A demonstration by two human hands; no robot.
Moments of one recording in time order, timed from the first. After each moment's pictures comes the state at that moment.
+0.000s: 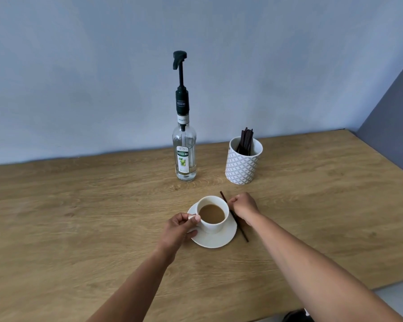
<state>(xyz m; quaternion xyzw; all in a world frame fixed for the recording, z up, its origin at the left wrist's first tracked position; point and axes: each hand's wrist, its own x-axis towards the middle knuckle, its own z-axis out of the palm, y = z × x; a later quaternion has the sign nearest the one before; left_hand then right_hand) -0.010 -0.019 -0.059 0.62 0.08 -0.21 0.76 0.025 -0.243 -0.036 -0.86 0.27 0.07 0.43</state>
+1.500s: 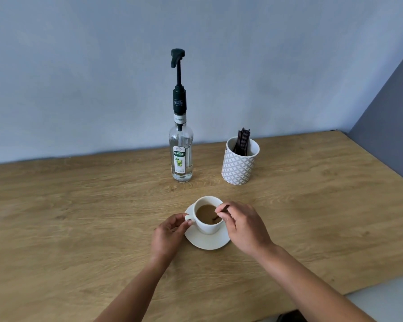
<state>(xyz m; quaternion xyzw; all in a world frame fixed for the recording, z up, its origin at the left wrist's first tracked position) -0.014 -0.011 -0.074 0.77 0.01 -0.04 0.64 -0.069 -0.211 0.014 -0.92 -0.10 -0.26 0.26</state>
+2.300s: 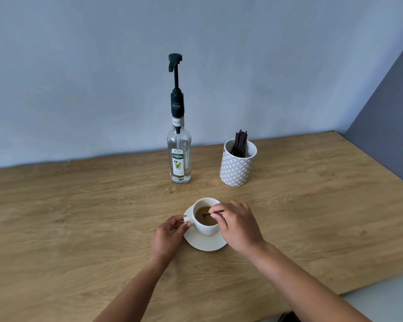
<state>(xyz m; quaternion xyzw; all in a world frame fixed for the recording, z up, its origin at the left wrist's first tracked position) -0.007 -0.006 -0.084 0.79 0.01 -0.08 0.60 -0.065 -0.199 0.021 -0.94 -0.10 -0.24 0.21</state>
